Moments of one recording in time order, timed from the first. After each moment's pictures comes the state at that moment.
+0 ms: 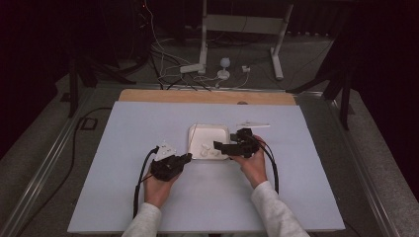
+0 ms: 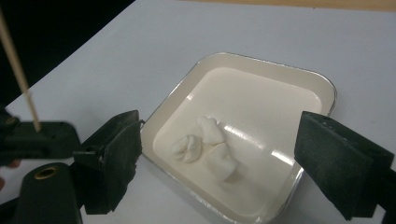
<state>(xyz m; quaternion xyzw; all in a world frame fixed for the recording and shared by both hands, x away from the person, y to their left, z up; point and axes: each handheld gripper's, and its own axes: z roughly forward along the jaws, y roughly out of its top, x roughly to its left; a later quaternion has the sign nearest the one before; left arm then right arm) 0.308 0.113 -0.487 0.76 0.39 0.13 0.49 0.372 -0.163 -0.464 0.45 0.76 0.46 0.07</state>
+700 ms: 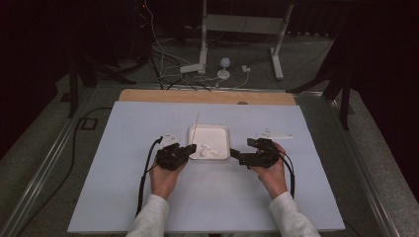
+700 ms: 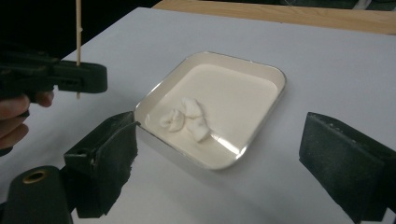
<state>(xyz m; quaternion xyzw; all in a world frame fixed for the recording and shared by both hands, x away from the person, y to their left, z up) 0.333 0.099 -0.476 0.74 0.43 0.11 0.50 0.334 -0.211 -0.455 0.44 0.75 0.48 0.11</state>
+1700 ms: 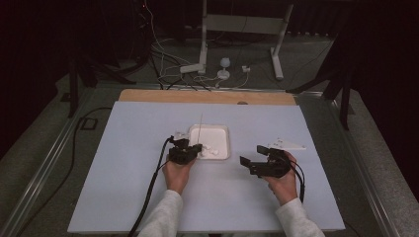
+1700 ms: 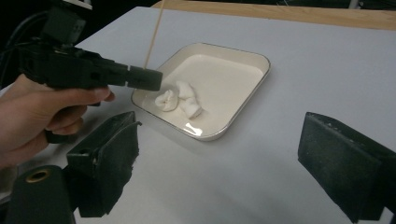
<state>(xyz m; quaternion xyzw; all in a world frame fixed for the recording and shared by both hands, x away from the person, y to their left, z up) 0.367 0.071 -0.518 0.73 0.52 0.08 0.45 0.309 -0.236 -0.459 0.43 0.75 0.48 0.13</state>
